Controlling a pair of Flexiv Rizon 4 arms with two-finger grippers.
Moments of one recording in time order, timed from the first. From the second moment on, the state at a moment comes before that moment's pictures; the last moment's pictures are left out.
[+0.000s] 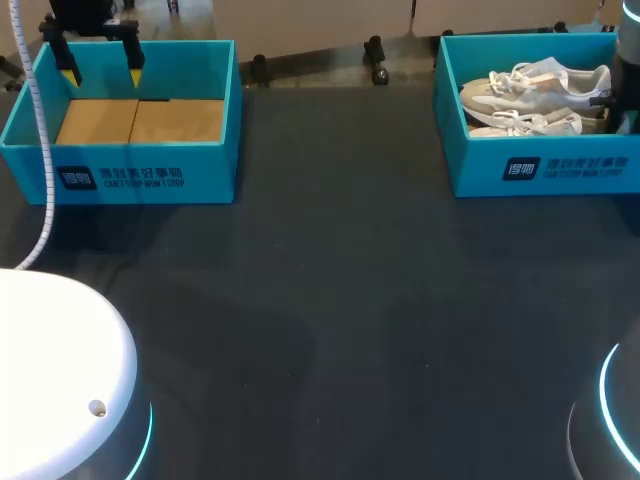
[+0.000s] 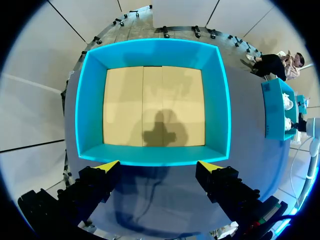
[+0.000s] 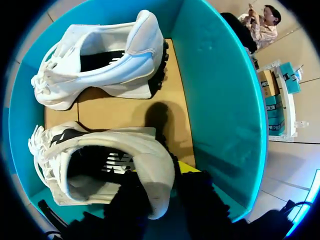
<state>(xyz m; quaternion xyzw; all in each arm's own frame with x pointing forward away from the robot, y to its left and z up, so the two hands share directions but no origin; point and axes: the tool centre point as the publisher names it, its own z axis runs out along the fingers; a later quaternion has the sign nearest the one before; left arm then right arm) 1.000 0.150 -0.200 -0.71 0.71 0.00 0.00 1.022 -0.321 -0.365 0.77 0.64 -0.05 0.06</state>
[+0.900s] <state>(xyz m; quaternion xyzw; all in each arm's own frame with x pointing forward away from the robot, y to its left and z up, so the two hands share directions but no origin) 1.000 0.150 -0.200 -0.71 0.71 0.00 0.00 1.025 -0.323 -0.236 0.78 0.60 -0.12 0.09</state>
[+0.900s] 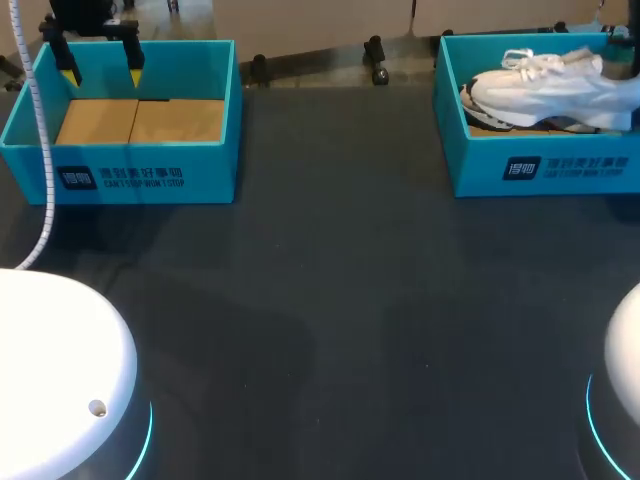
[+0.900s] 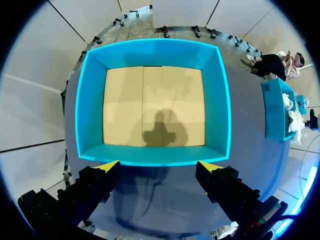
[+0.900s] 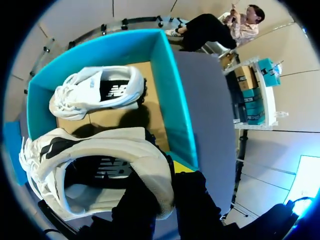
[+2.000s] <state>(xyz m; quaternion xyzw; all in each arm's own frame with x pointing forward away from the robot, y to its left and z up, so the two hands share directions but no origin) 1.000 0.150 -0.200 -0.71 0.71 0.00 0.00 0.985 -0.221 -0.159 0.80 0.58 -0.13 0.11</state>
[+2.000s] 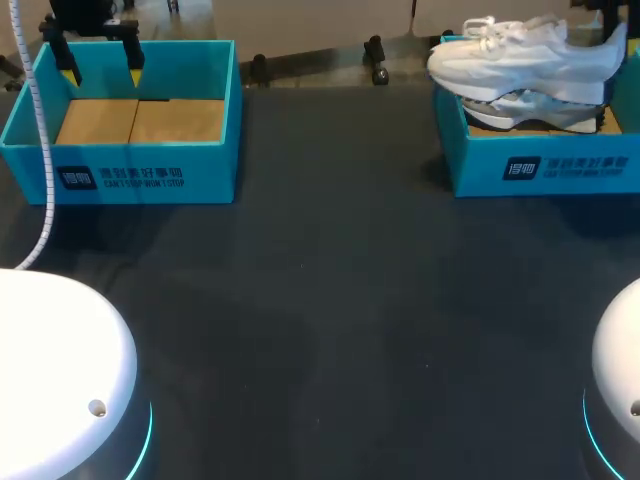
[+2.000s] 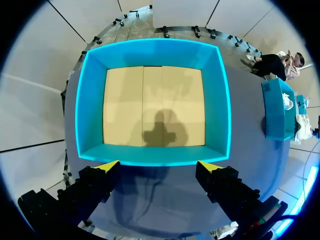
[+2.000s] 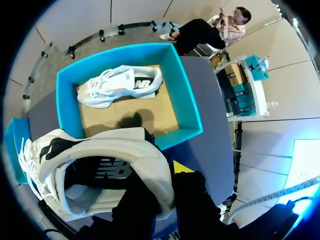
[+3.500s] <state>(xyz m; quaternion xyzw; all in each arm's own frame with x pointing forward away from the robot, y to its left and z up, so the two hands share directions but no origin) 1.000 0.150 -0.200 -0.71 0.71 0.00 0.00 0.854 -0.028 -0.159 0.78 0.61 -0.11 0.11</state>
